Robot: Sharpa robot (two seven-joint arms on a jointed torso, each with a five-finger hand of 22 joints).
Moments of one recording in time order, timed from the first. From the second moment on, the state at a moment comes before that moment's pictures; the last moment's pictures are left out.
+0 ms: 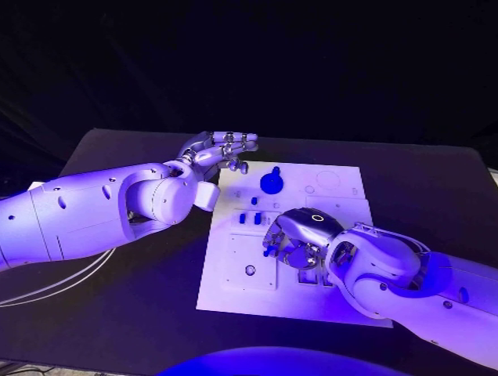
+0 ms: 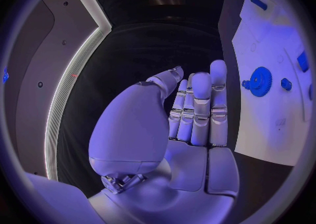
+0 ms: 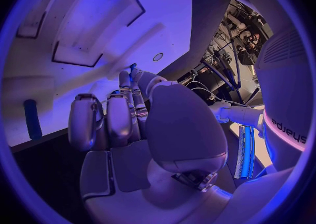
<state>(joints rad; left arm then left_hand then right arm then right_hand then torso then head) 1.19 -0.89 -0.03 1.58 0.07 -0.31 0.36 1.41 -0.16 0.45 0.03 0.12 1.01 0.19 0.11 0.07 1.13 0.11 0.16 0.08 1.27 0.02 1.05 0.57 0.16 1.17 0.12 0.60 0.98 1.00 -0.71 0.01 1.79 -1.72 -0.19 -0.28 1.43 -0.10 0.47 0.07 0.11 1.15 0.13 0.07 0.15 1.23 0.06 0.07 0.12 1.47 -0.02 1.25 1.08 0.08 1.37 0.09 1.37 1.29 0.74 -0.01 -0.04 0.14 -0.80</state>
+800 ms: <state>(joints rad) 1.19 -0.89 -0.03 1.58 0.07 -0.30 0.35 1.41 -0.16 0.45 0.03 0.12 1.01 0.19 0.11 0.07 1.13 0.11 0.16 0.08 1.27 0.02 1.06 0.57 0.16 1.17 0.12 0.60 0.98 1.00 -0.68 0.00 1.77 -1.73 -0.13 -0.29 1.38 -0.13 0.46 0.08 0.13 1.11 0.15 0.06 0.15 1.19 0.08 0.06 0.11 1.47 -0.01 1.24 1.06 0.08 1.36 0.11 1.36 1.27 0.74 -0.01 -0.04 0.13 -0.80</state>
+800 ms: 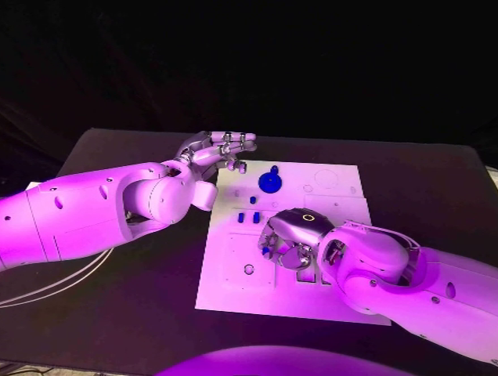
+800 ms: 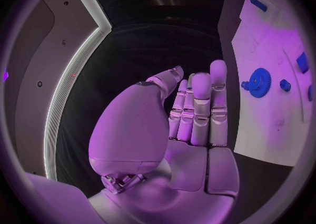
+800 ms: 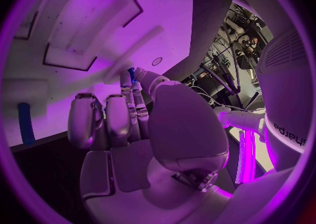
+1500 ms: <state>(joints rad) 1.19 -0.89 -0.03 1.58 0.07 -0.30 0.35 1.41 -0.16 0.45 0.03 0.12 1.00 0.19 0.11 0.07 1.12 0.12 0.16 0.08 1.27 0.02 1.06 0.57 0.16 1.17 0.12 0.60 0.98 1.00 -0.71 0.00 1.77 -1.73 -0.19 -0.28 1.34 -0.16 0.33 0.09 0.12 0.92 0.15 0.06 0.08 1.01 0.11 0.08 0.07 1.45 0.02 1.13 0.90 0.10 1.24 0.13 1.22 1.11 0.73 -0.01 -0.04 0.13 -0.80</state>
